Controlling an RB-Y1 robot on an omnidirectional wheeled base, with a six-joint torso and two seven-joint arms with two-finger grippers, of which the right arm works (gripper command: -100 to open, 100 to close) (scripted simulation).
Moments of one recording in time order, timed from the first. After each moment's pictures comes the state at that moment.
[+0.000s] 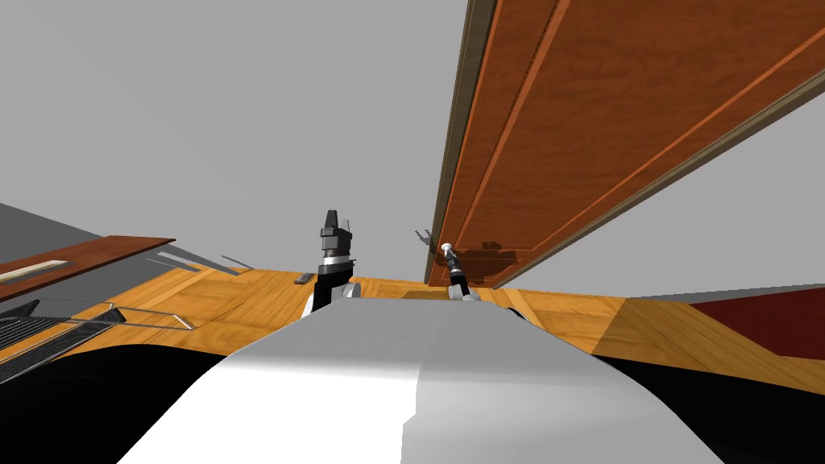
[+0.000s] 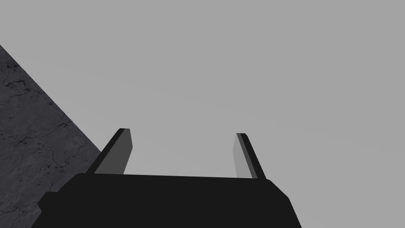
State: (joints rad) arm -0.28 -0.12 0.05 -0.43 -0.23 -0.89 0.87
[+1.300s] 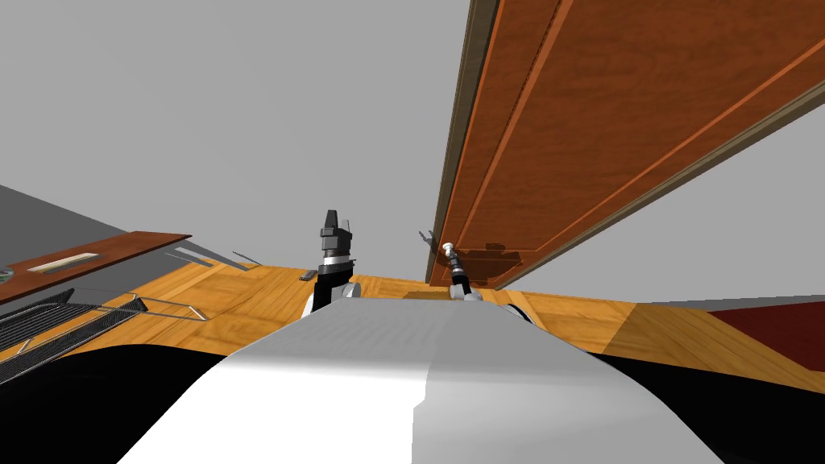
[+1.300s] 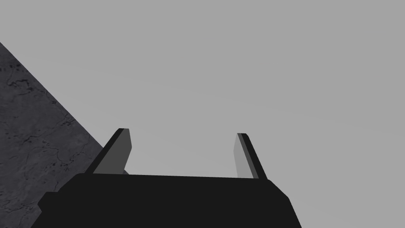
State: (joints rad) arm -0.31 -0.14 0.05 -0.37 -0.25 -0.93 0.72
